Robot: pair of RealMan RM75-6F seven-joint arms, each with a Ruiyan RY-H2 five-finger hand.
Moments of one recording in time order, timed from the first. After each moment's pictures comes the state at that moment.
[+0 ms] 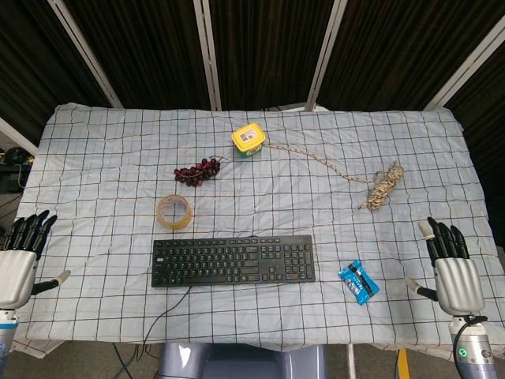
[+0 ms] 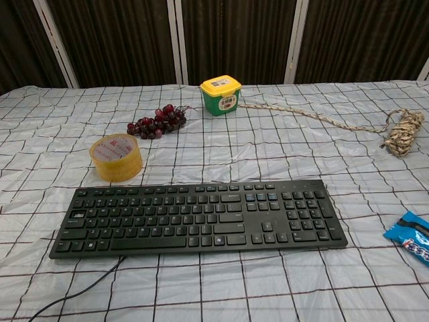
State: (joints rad) left arm -0.10 -1.18 -0.04 -1.57 1.55 1.52 0.06; right arm 0.09 -1.23 0.08 -1.59 -1.53 1.52 -0.10
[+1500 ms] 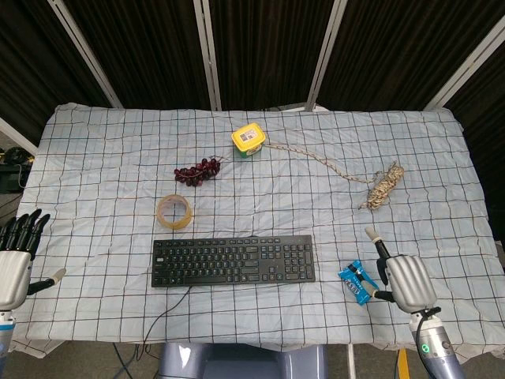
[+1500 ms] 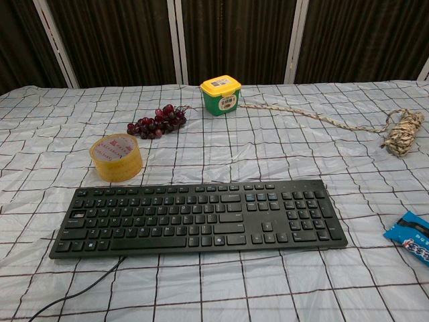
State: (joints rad) left arm -0.09 -1.19 -0.05 -1.57 1.54 1.55 0.09; right arm 0.18 -1.22 0.06 -1.86 -1.48 1.34 -0.27
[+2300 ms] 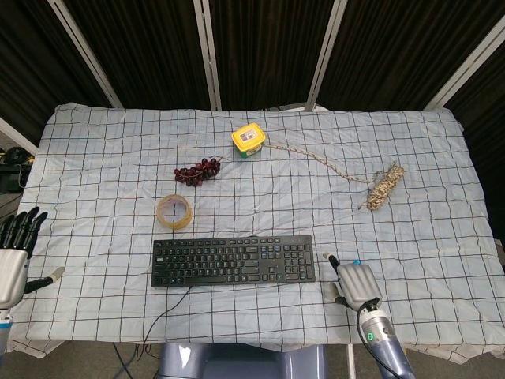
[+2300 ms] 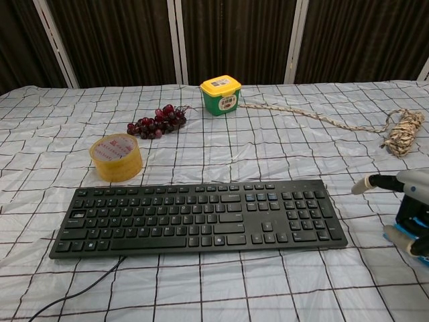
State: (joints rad) left arm -0.10 -1.18 -0.05 -1.56 1.54 1.55 0.04; right arm 0.33 -1.44 0.07 -1.95 -1.00 1.20 -0.72
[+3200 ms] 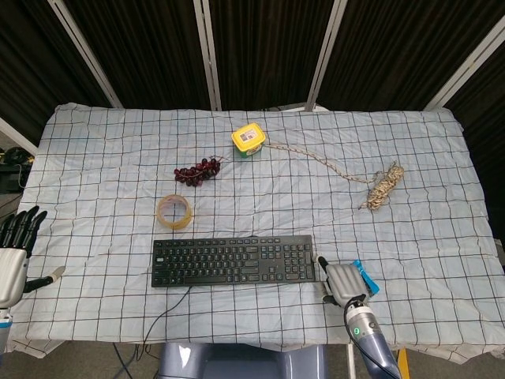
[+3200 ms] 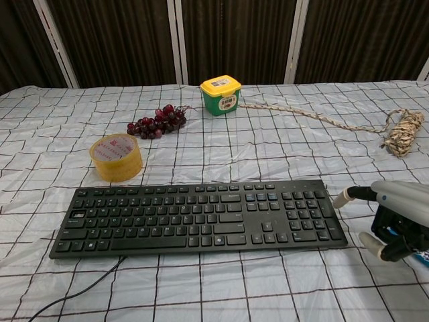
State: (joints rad) left arm -0.10 -1.18 -0.06 -1.57 1.54 1.55 0.03; right arm 0.40 -1.53 0.07 -1.89 -0.89 1.20 -0.70
